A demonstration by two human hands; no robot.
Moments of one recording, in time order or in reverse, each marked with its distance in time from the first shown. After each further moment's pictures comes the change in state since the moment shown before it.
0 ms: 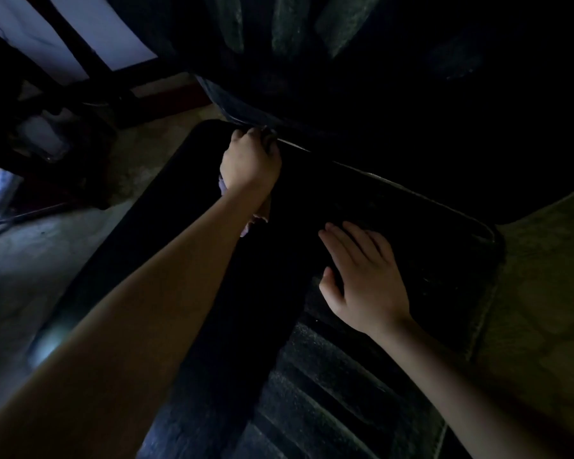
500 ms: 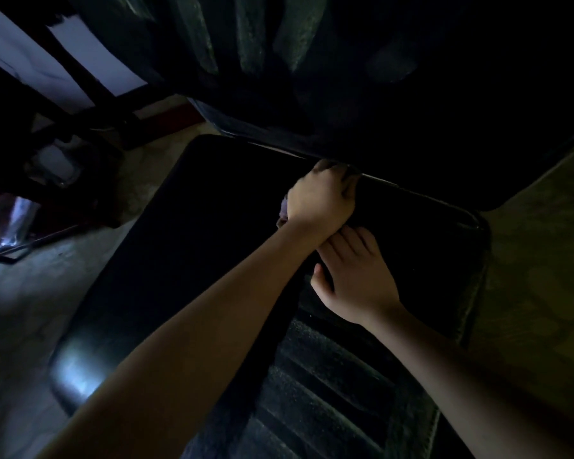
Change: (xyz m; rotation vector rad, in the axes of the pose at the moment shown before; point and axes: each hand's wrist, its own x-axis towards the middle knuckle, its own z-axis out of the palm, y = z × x) left_hand -0.079 0.071 0.020 0.022 -0.226 0.377; right_hand -0.001 0.001 -0.004 0.028 -0.018 -0.021
